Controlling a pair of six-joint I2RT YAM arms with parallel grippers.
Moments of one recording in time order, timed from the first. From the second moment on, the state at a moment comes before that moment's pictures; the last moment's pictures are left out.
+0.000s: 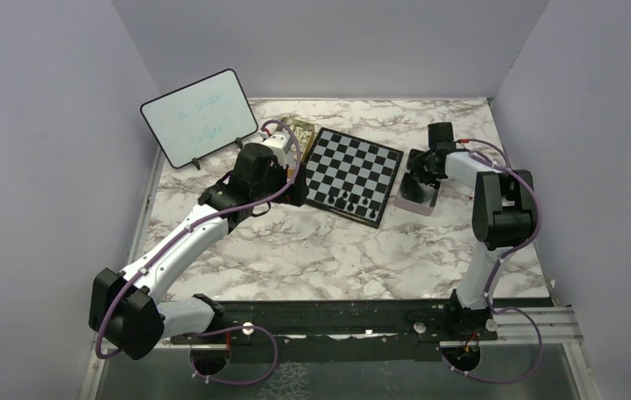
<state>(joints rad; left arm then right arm) -0.54 1.21 0.98 -0.35 0.04 -0.25 0.06 1.92 1.23 -0.27 0.10 1.11</state>
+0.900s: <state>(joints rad) -0.54 1.21 0.98 -0.35 0.04 -0.24 0.06 1.92 1.26 -0.31 0.09 0.70</state>
